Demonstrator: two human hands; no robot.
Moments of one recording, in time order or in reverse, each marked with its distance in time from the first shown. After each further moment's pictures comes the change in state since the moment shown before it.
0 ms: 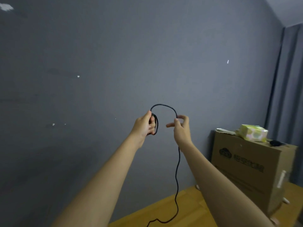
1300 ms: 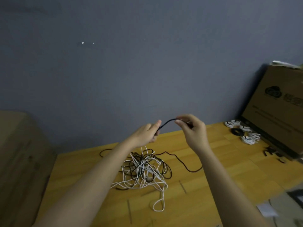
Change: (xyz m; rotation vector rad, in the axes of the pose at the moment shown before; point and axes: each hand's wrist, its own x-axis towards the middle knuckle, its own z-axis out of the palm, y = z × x) left_hand -0.182 -0.175 -0.094 0.776 -0.314 -0.299; right_hand -0.208 0.131 -0.003 -0.103 -0.314 -0.056
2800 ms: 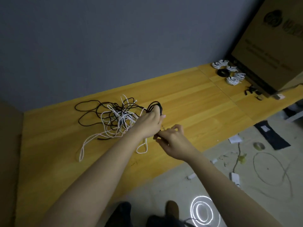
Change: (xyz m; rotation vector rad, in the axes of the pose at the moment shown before) left_hand -0.007 -0.040 0.162 0.335 -0.104 -0.082; right_hand -0.160 0.092 -0.021 -0.565 -0.662 -0.058
